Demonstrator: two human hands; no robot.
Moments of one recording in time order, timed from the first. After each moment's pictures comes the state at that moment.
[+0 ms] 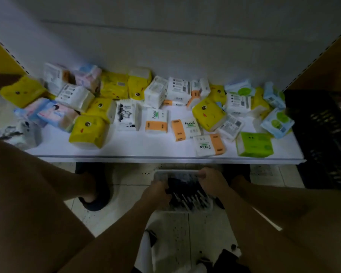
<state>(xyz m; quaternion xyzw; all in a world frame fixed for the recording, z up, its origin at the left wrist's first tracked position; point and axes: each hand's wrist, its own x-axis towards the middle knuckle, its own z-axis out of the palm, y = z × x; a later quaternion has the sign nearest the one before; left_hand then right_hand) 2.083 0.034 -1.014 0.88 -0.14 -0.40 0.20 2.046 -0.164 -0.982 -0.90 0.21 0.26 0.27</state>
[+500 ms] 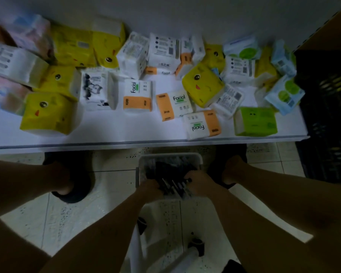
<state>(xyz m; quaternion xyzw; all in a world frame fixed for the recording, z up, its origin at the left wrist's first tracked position) 2.081 0.012 -1.095 0.81 -0.08 -0.55 0.21 2.037 -0.168 -1.058 -0.84 0.21 0.43 0.24</state>
